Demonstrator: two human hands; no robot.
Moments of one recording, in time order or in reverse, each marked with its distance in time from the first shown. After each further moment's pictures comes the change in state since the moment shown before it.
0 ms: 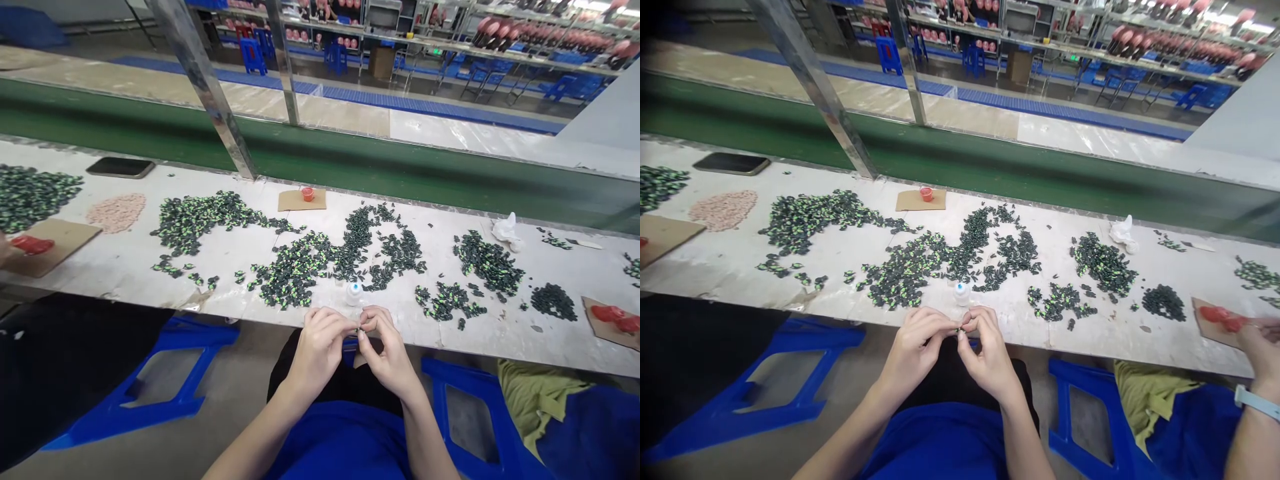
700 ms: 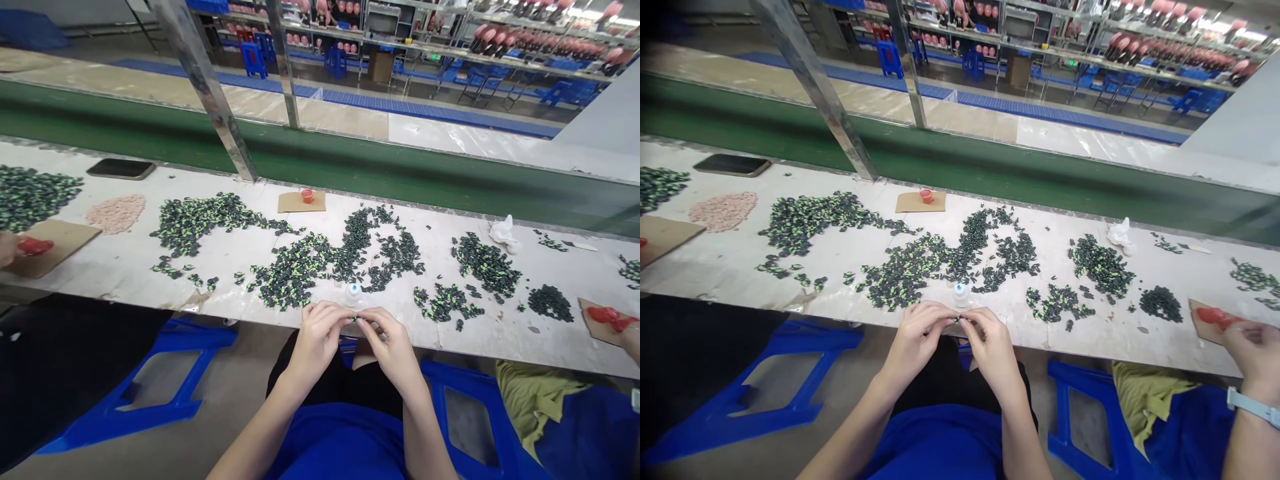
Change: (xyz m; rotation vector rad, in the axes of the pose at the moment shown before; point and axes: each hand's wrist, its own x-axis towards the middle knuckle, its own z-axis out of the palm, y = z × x) left_hand 0.005 -0.009 0.003 0.021 -0.049 -0.103; right_hand 0.009 -0.004 -0.006 0.008 0.020 0.216
